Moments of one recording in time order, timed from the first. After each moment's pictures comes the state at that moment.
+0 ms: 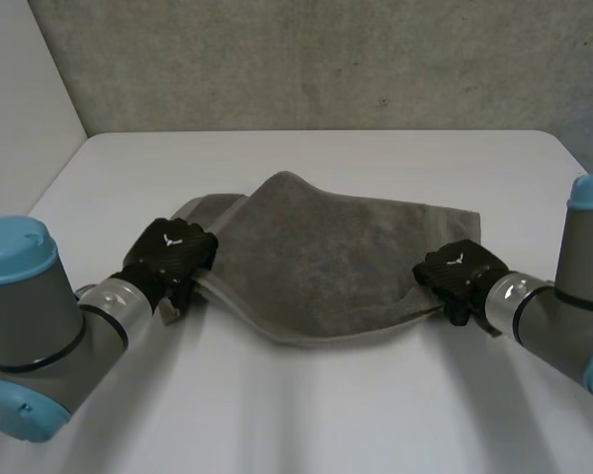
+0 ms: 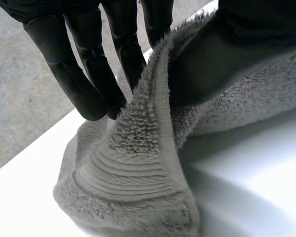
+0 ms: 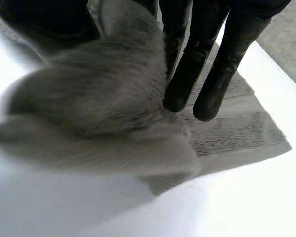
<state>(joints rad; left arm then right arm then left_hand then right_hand) 4.37 -1.93 -1.78 3.44 -1.35 3.54 1.86 -1.12 1.57 0.12 1.32 2.49 1.51 1.52 1.56 1.52 1.53 0.92 0.94 0.94 0.93 0.75</state>
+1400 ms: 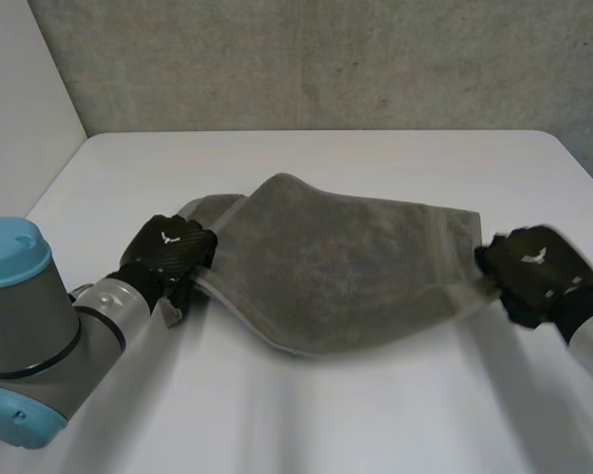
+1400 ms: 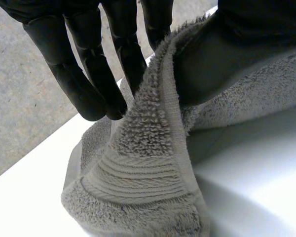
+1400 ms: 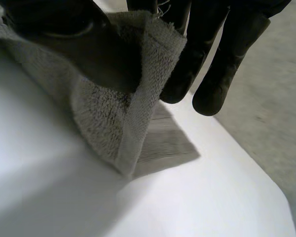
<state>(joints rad) 4.36 -1.89 -1.80 3.44 -1.35 3.53 1.57 -1.59 2.06 -0.21 1.10 2.58 1.48 1.48 1.49 1.49 1.49 1.33 1.31 1.34 1.34 1.16</state>
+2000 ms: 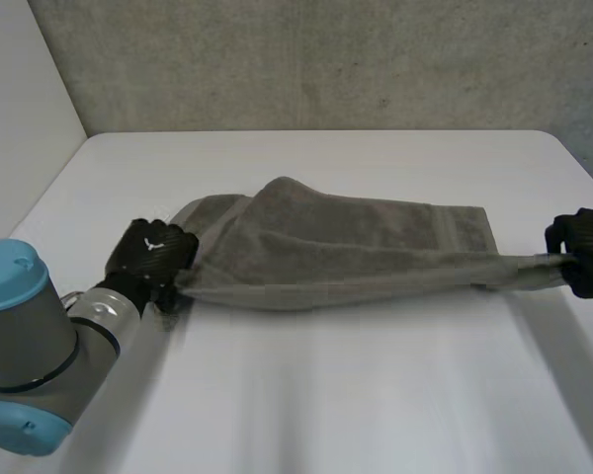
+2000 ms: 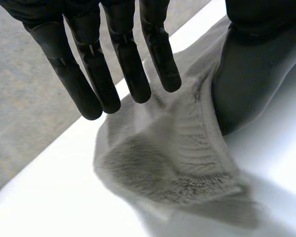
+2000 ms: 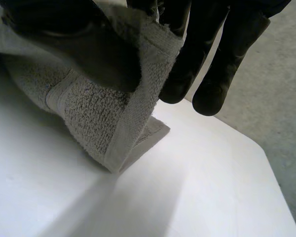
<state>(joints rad) 4.40 -1.91 -1.87 3.57 -1.42 3.60 1.29 -1.59 2.02 -0.17 0.94 2.75 0.90 0.90 0.90 0.90 0.89 1.33 1.31 1.34 1.34 1.16</state>
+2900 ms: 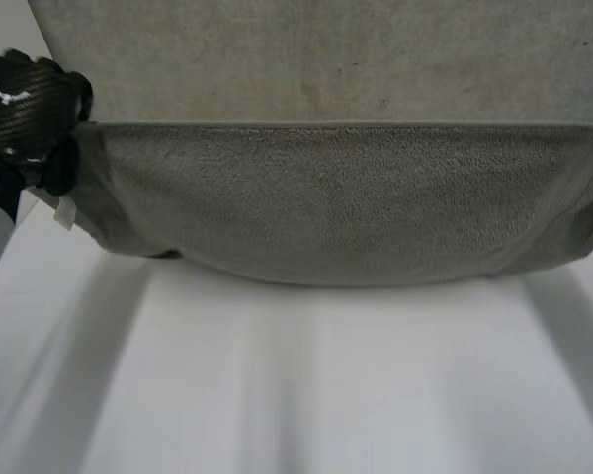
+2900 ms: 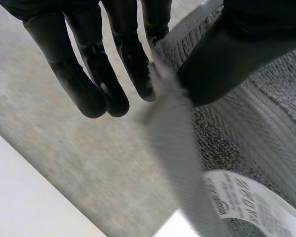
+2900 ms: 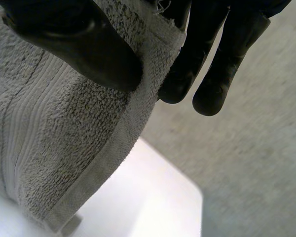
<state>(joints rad) 4.50 -1.39 -1.81 3.41 -1.42 3.59 1.27 -1.74 1.53 0.34 0.92 2.69 1.46 1.52 1.55 1.52 1.49 1.33 1.31 1.34 1.34 1.16</state>
